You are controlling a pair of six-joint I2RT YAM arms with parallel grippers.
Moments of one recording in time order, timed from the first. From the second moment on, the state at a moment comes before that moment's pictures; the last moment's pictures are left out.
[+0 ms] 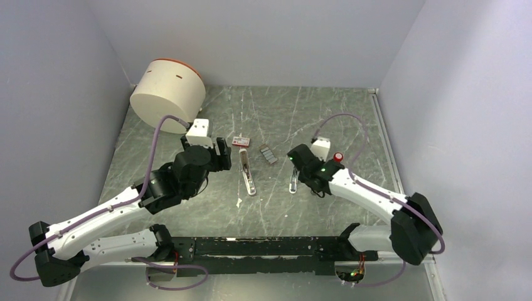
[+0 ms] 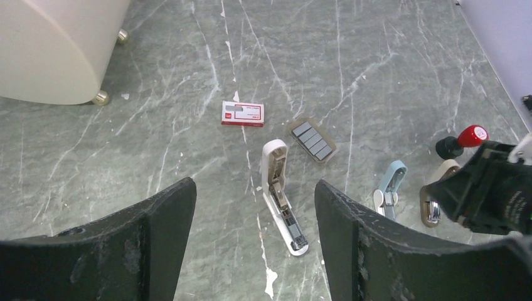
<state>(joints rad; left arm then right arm) -1.01 0.91 0.92 -0.39 -0.74 -0.48 0.75 1.29 0.78 -0.55 0.56 0.81</state>
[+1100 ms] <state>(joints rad) -1.01 0.94 0.92 -0.39 -0.71 -0.48 0.56 1.25 0.62 -0.49 0.49 0.75</state>
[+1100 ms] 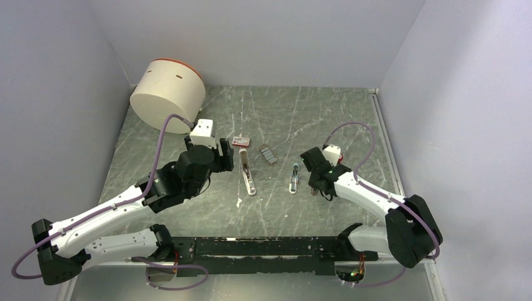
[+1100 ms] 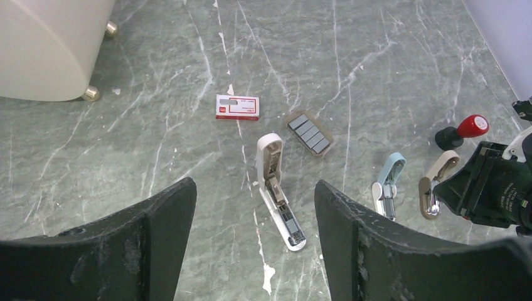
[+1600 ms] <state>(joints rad) -1.01 0.95 0.92 -0.39 -0.71 -0.48 0.56 1.24 0.62 -0.49 0.49 0.74</state>
